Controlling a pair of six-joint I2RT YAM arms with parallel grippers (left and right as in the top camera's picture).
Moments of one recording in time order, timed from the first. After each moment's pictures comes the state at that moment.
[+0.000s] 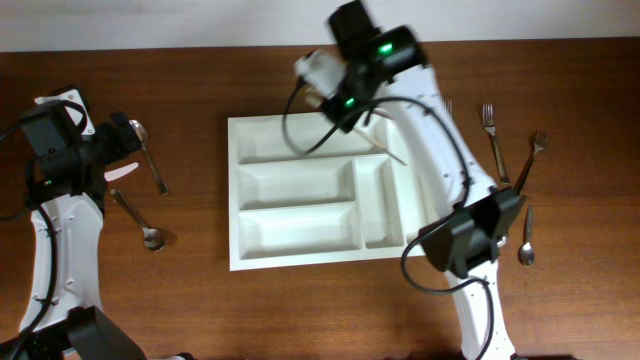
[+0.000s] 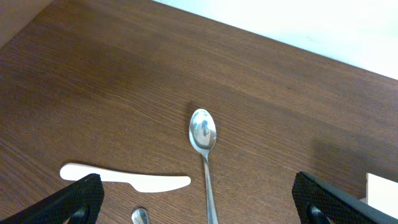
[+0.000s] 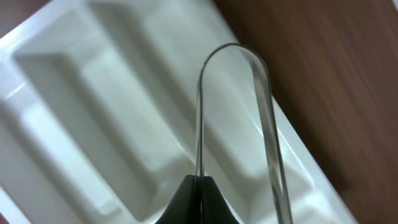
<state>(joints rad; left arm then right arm) 0.37 1.54 1.16 -0.28 0.04 -0.05 0.46 2.33 2.54 -1.43 -0.16 -0.55</state>
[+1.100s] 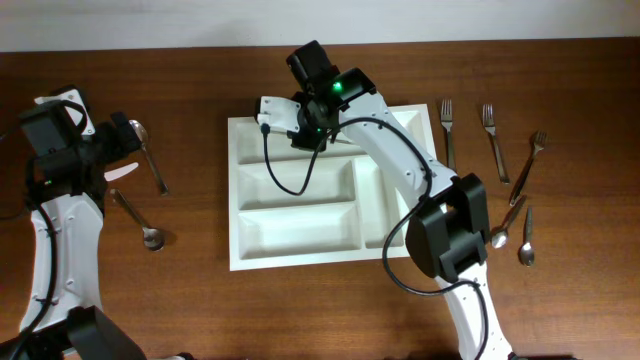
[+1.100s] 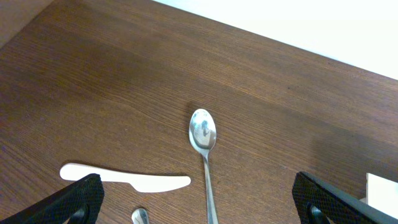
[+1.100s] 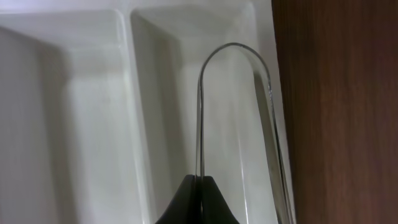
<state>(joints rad) 0.37 1.54 1.16 -0.28 0.04 -0.05 0.53 2.36 2.22 -1.00 -0.28 -0.96</state>
